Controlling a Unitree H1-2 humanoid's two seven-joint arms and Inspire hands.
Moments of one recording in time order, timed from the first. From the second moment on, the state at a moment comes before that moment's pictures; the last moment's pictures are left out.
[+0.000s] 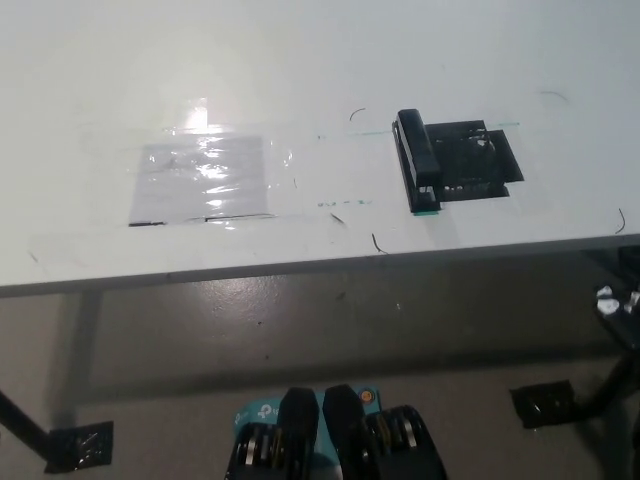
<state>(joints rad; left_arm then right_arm) 0.13 0.25 0.44 0.17 -0.23 0.05 -0.04 -0.23 -0.10 -0.25 0.11 0.07 0.14 -0.10</state>
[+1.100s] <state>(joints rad) 0.14 0.25 0.44 0.17 -0.26 0.07 -0.04 -0.38 0.13 -0.17 -0.06 0.37 0.46 -0.12</state>
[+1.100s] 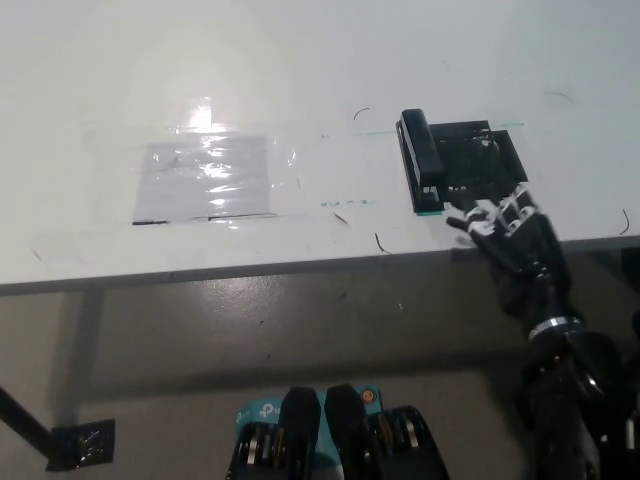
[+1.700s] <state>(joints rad) 0.14 0.25 0.45 0.17 -0.26 0.07 -0.04 -0.53 0.25 -0.33 0.08 0.70 0.47 -0.33</state>
